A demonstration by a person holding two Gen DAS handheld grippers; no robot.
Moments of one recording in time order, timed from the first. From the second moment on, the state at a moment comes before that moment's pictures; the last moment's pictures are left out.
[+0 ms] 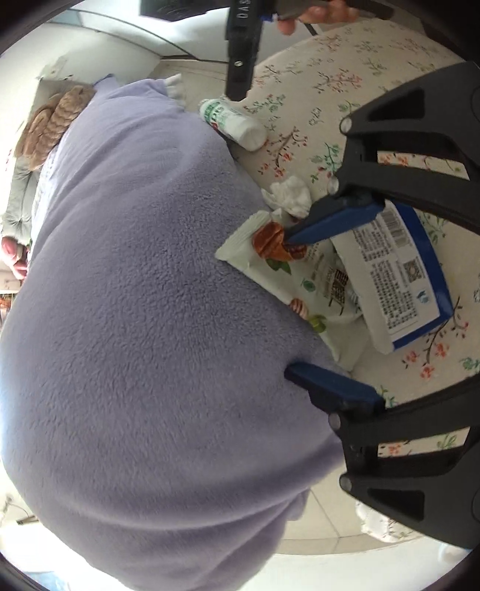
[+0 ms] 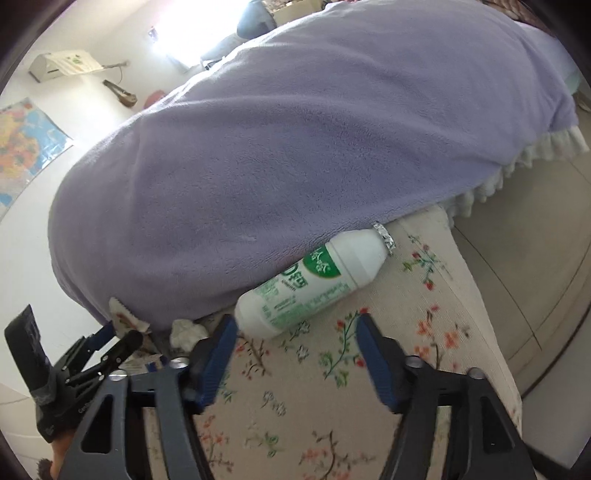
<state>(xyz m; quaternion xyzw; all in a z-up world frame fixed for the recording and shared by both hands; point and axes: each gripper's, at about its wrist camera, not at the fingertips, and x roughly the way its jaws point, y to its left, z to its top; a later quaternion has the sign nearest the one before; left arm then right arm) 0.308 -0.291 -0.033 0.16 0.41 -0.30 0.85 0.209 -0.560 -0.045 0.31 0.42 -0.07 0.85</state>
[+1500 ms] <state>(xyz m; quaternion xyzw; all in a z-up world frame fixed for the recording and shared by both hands) 0.230 -0.174 0.030 0.03 0.40 -0.25 0.88 0.157 -0.494 0.010 0.29 0.43 0.00 0.86</state>
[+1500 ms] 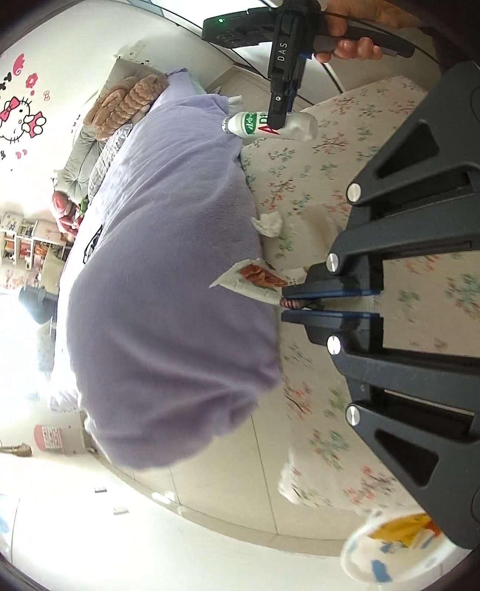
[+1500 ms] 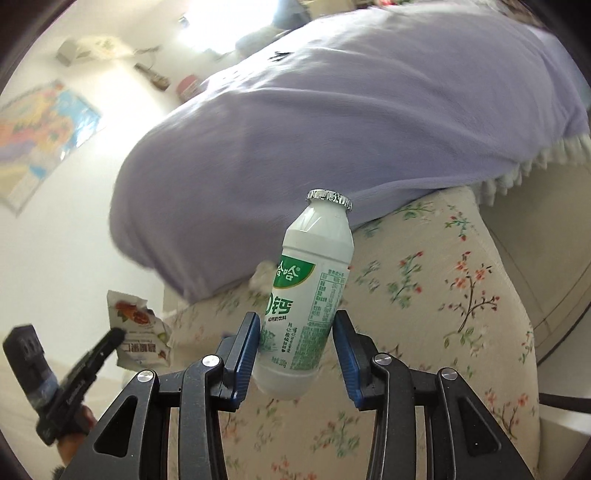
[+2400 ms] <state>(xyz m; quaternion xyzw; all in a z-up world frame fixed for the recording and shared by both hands) 0.169 -0.043 0.024 -0.05 0.42 -0.17 0.89 0.132 -0.326 0.034 0.16 0.44 0.13 0.87</state>
